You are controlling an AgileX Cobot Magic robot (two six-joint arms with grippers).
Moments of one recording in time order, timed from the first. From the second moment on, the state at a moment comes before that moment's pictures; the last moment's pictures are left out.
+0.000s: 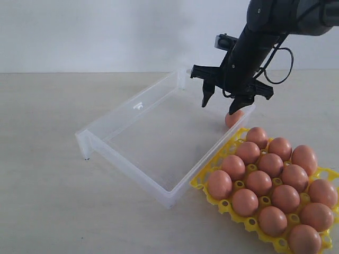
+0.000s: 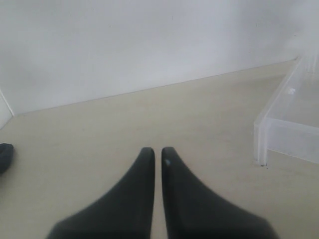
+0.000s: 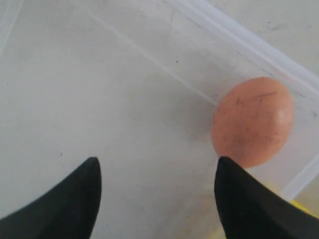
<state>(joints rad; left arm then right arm) 0.01 0.00 0.00 0.08 0.23 0.10 0.16 2.15 -1.73 0.24 0.95 0.32</state>
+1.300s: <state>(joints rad) 0.01 0.00 0.00 0.08 0.23 0.10 0.16 2.30 -1.74 -0.03 0.86 0.53</state>
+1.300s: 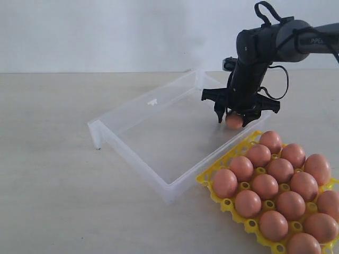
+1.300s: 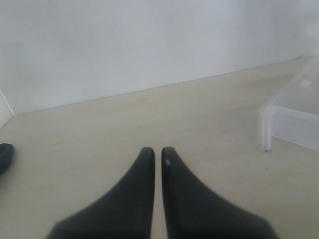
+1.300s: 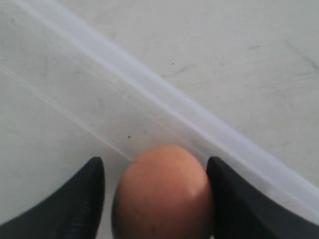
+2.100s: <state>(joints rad) 0.01 0.00 0.00 0.08 0.23 0.10 0.16 2.03 -1.67 -0.07 0.66 0.21</state>
